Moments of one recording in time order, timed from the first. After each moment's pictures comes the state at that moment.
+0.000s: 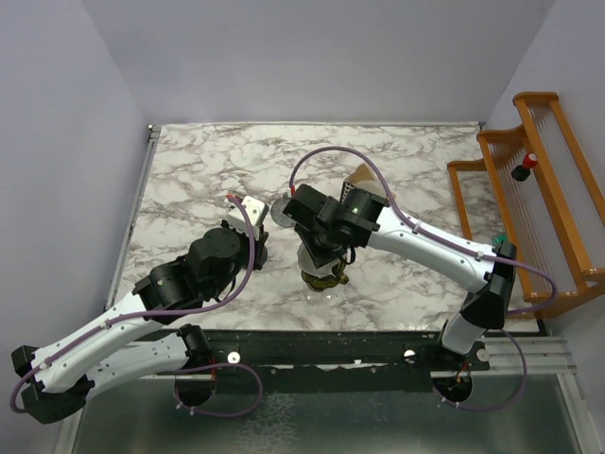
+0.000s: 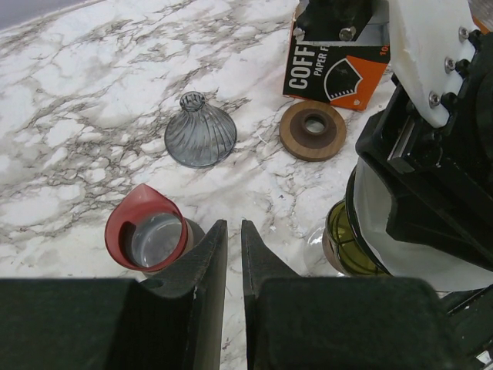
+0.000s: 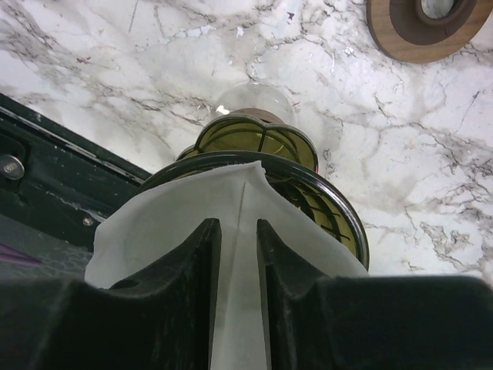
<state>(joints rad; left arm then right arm) -1.00 0.73 0.89 -0.51 -0.48 -0.19 1.09 1.69 1.72 -1.21 0.19 0.51</state>
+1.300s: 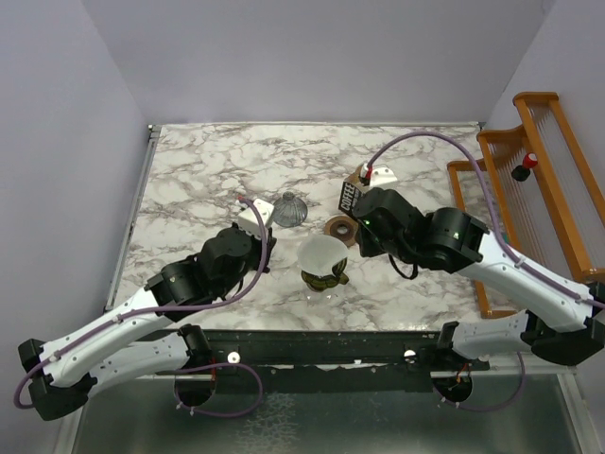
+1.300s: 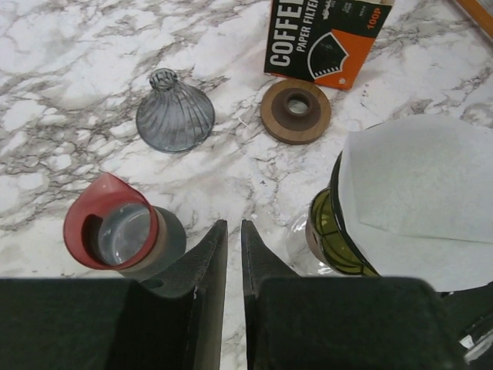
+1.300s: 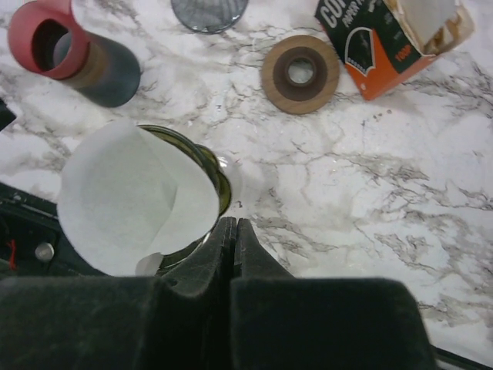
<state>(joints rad) -1.00 0.77 0.86 -0.48 -0.45 -0.22 1.10 1.27 1.54 -1.10 0.47 0.61</state>
